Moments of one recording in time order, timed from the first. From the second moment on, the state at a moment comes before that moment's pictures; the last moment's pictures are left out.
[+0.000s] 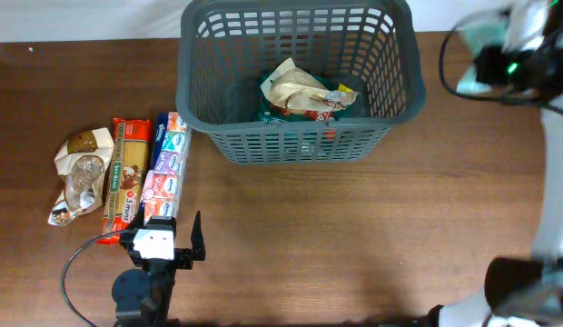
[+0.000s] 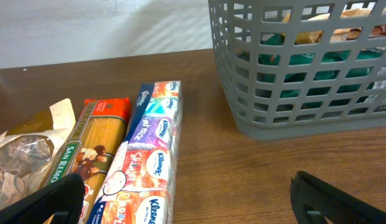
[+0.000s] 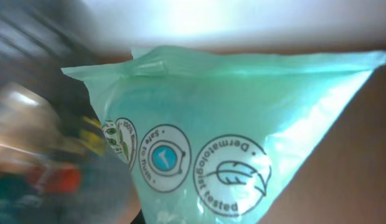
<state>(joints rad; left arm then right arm) 0.04 0.01 0.11 -0.33 0.08 0.08 -0.22 1.71 2.00 -1.02 -0.25 -0.12</state>
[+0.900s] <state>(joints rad) 0.04 0.01 0.11 -0.33 0.08 0.08 0.31 2.19 2.15 -0.88 -0.06 -0.24</state>
